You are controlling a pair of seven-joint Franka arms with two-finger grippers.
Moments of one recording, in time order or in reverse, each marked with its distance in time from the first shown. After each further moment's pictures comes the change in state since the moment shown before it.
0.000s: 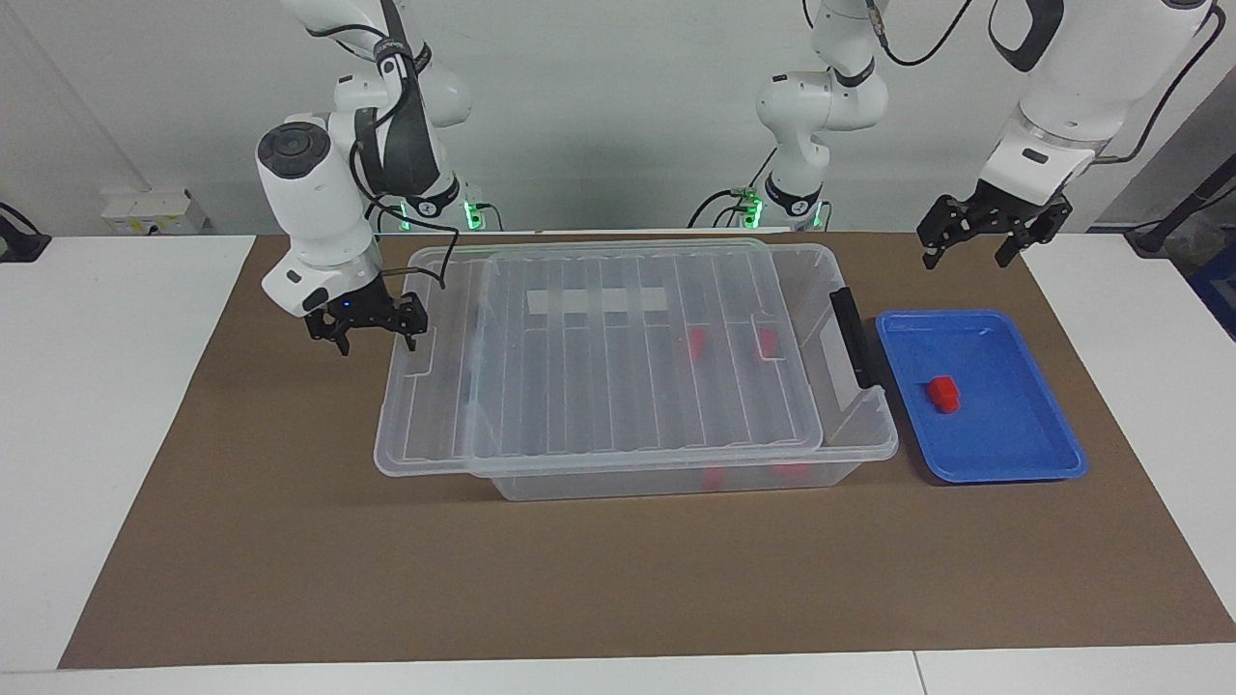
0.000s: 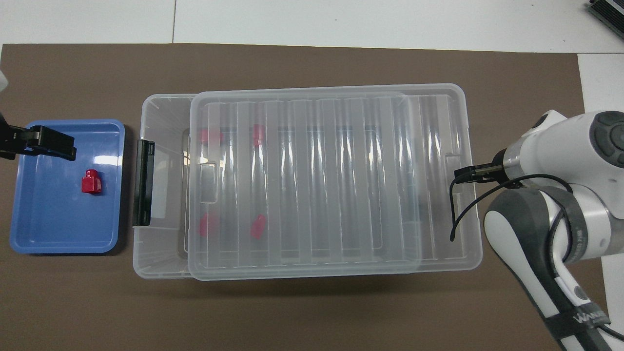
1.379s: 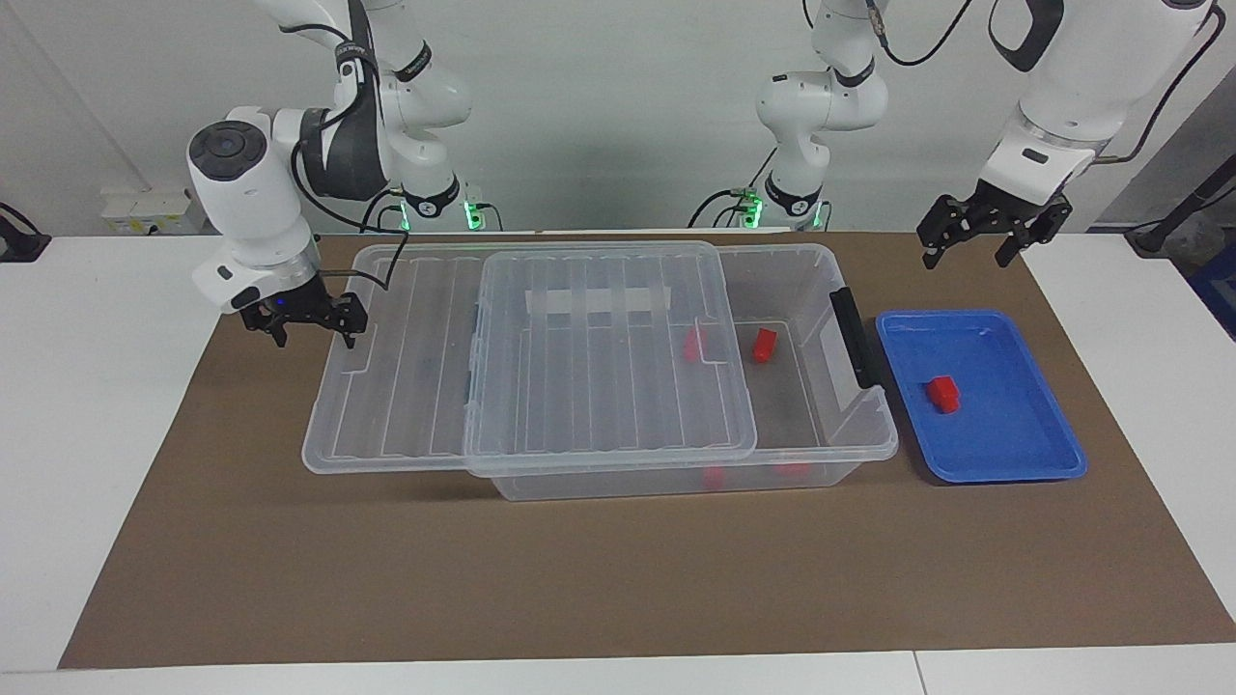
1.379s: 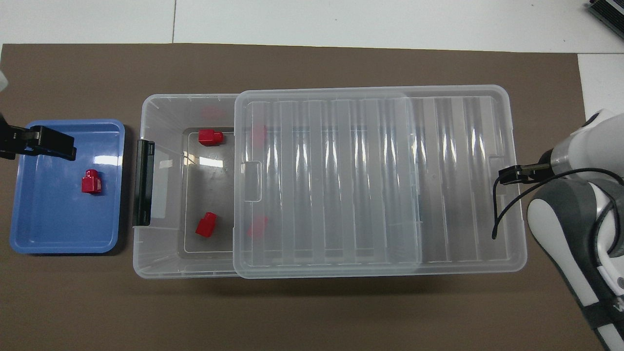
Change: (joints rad) left arm 0.000 0.000 0.000 0.000 0.000 0.000 0.000; right arm -0.010 -0.002 -0.112 0.022 -0.098 -0.060 -0.037
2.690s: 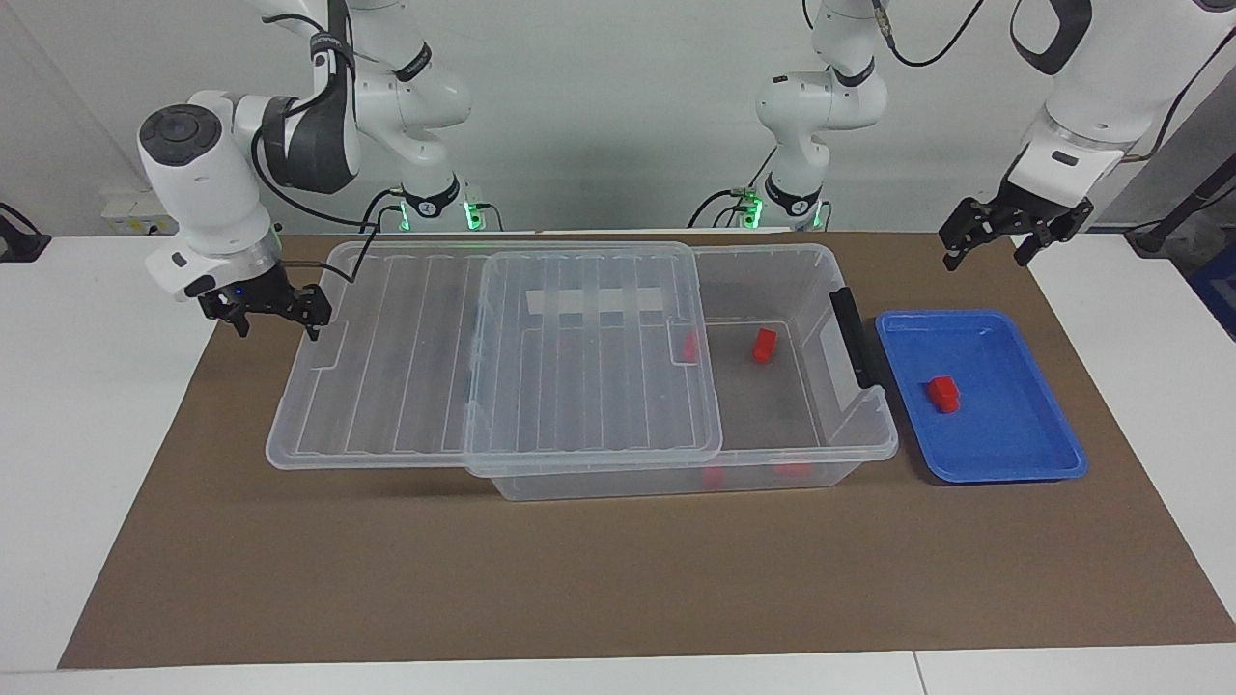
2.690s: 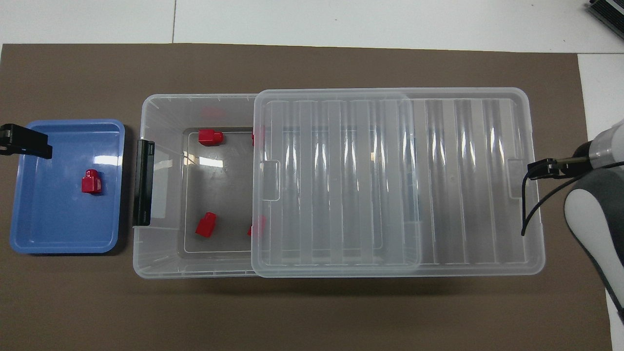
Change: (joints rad) left arm 0.070 -0.013 0.012 -0.043 0.000 0.043 0.005; right arm -0.001 -0.016 -0.040 0.111 0.016 -0.113 -0.010
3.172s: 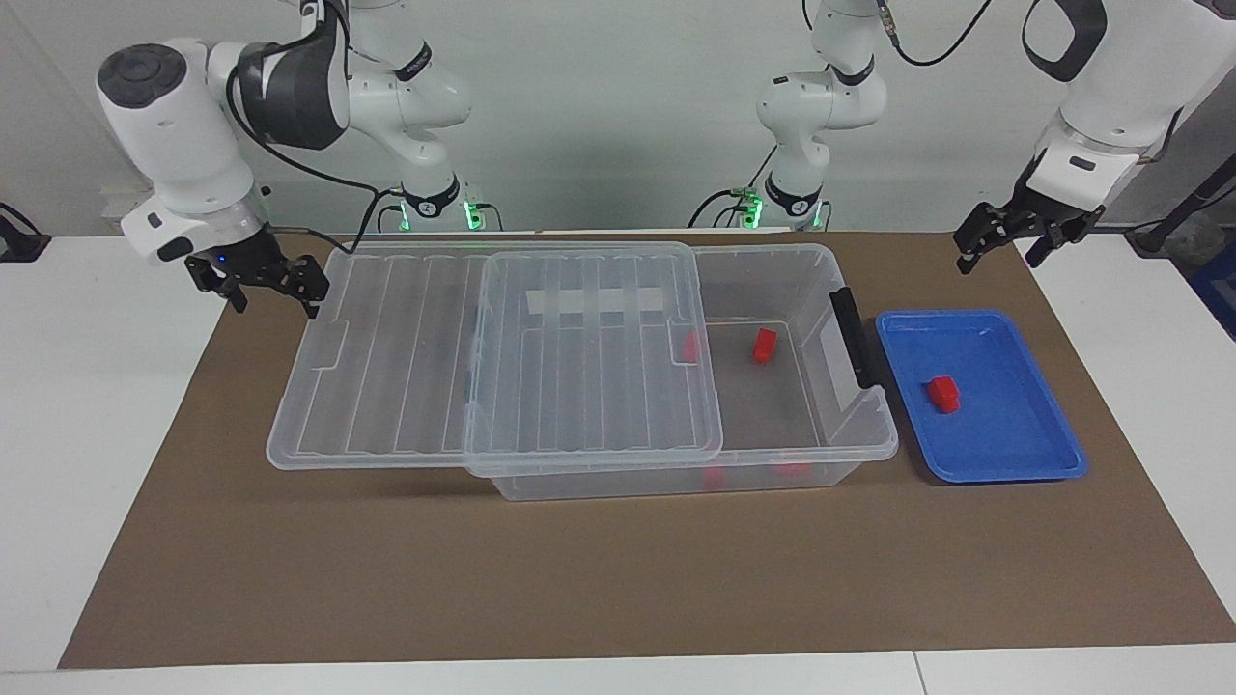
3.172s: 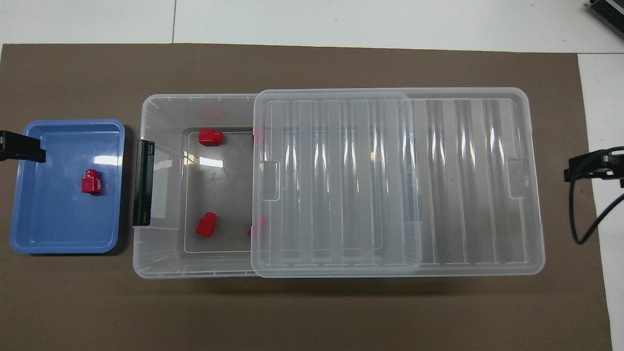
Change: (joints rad) left arm 0.037 -0.055 0.000 -0.123 0.000 0.128 0.000; right arm -0.045 -0.011 0.013 0.267 0.111 -0.353 0.023
